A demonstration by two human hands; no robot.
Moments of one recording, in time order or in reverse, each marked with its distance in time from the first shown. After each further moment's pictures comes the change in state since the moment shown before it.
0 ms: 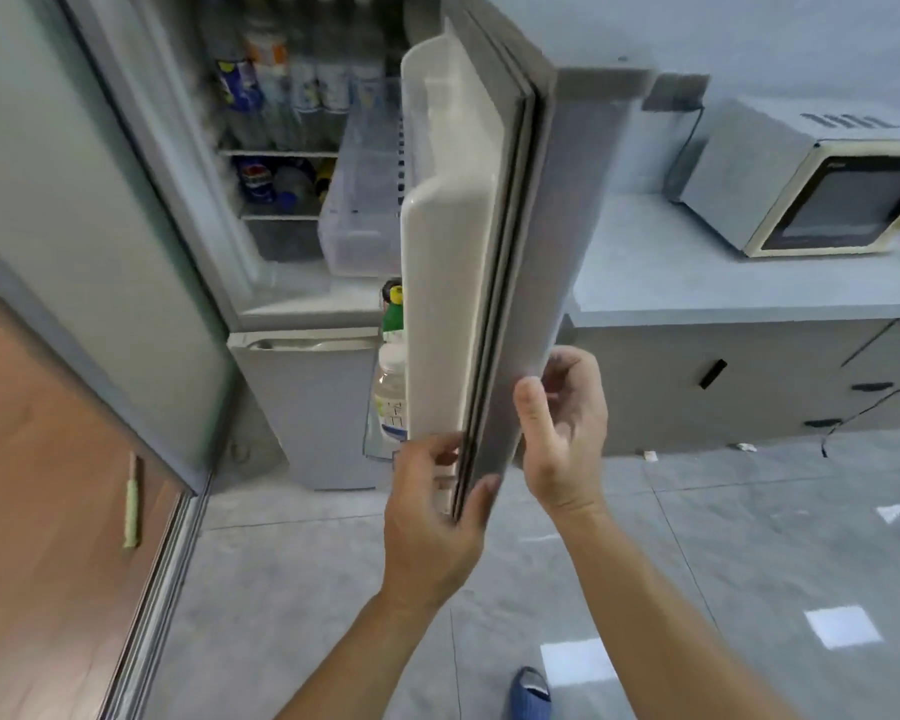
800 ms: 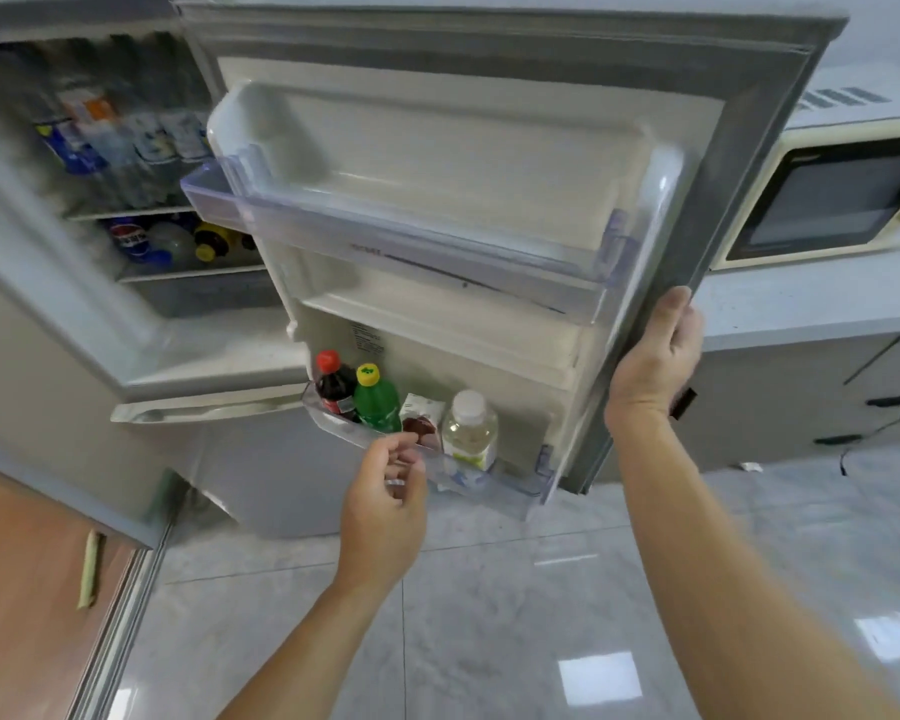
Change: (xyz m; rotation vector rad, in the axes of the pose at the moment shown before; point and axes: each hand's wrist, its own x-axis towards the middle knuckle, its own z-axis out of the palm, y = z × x) left_hand 0.121 0.013 0.229 0.071 -0.017 -0.260; right_hand 0.267 0.150 -0.237 -0.003 0.545 0.232
